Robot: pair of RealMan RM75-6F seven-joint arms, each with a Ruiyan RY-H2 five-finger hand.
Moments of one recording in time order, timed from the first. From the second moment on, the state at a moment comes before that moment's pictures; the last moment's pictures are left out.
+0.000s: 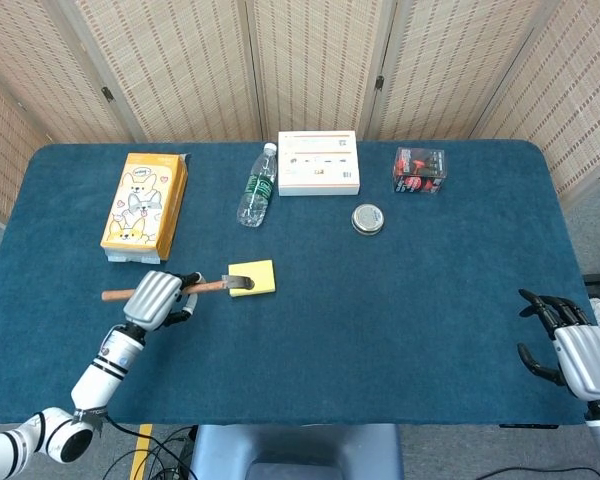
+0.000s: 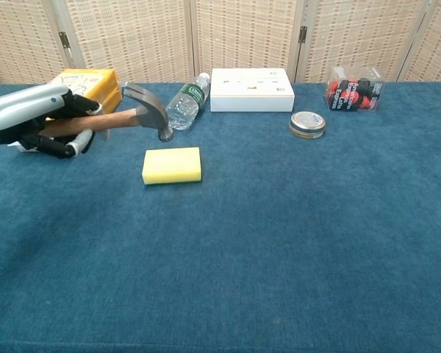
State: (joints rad) left arm -0.62 -1.44 -0.13 -1.44 1.41 1.09 -0.03; right arm 0.09 -1.03 0.01 -1.60 -1.58 1.47 0.17
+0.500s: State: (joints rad) left arm -0.73 -1.54 -0.16 -1.26 1.40 0.96 -0.01; right arm 0.07 -1.03 0.01 -1.60 -1.58 1.49 0.18
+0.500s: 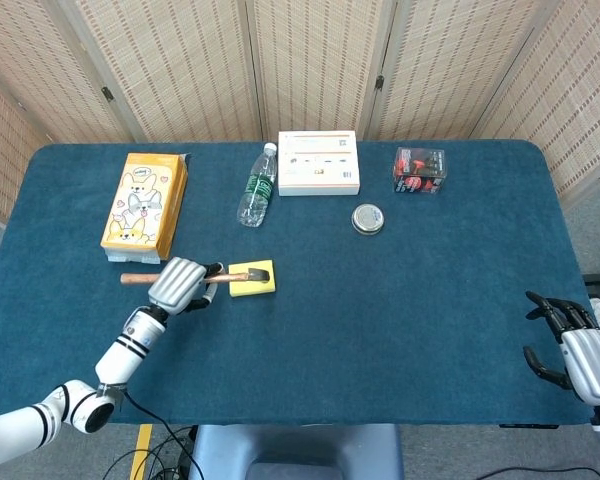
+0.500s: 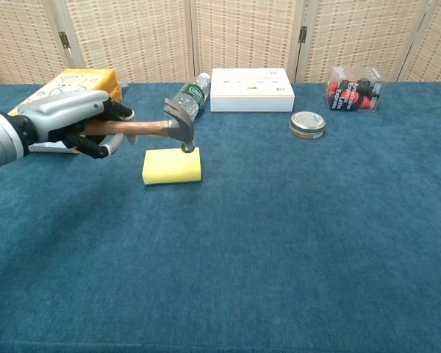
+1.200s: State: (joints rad) left arm -0.77 -1.49 -0.17 -1.26 1.27 0.82 -0.03; right arm 0.07 -1.03 0.01 -1.60 -1.58 1.48 0.18
